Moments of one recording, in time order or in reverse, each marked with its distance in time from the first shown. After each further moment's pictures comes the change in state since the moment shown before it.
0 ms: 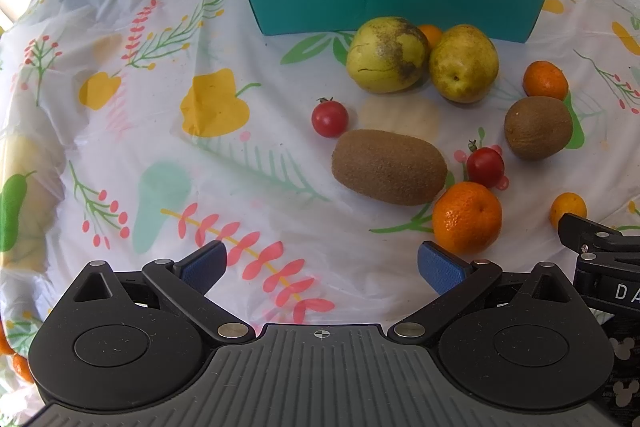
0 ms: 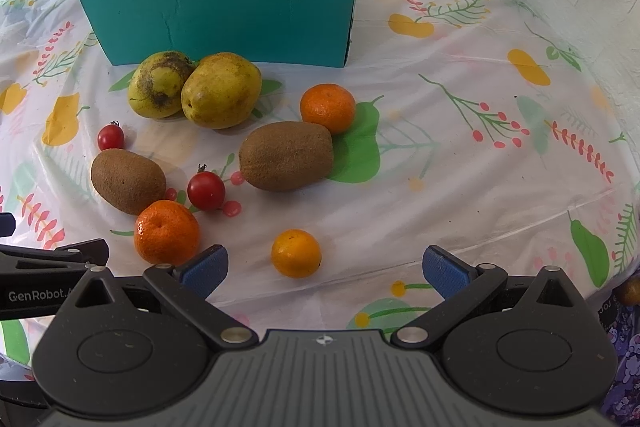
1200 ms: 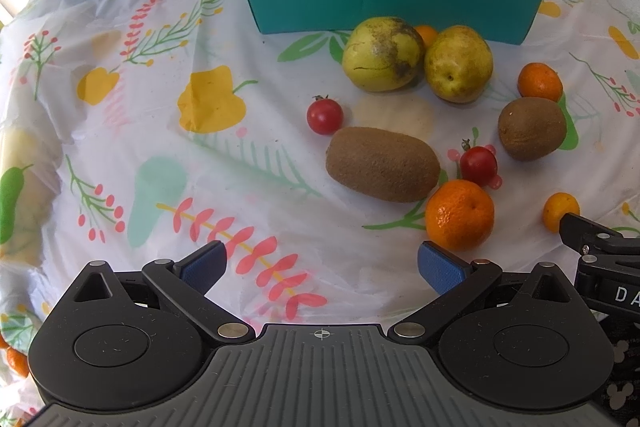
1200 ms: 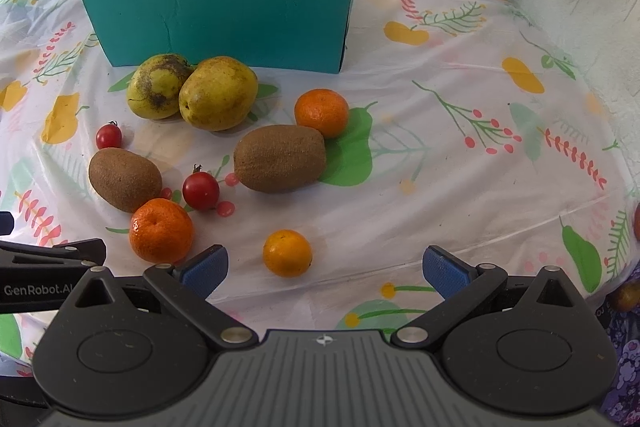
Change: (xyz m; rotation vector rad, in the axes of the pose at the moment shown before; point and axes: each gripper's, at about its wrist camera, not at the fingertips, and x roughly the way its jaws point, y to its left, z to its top) left arm -0.003 0.000 -0.004 -0.015 -0.004 -0.018; right arm -0.006 -0.004 -0.003 -0.022 -0.028 -0.014
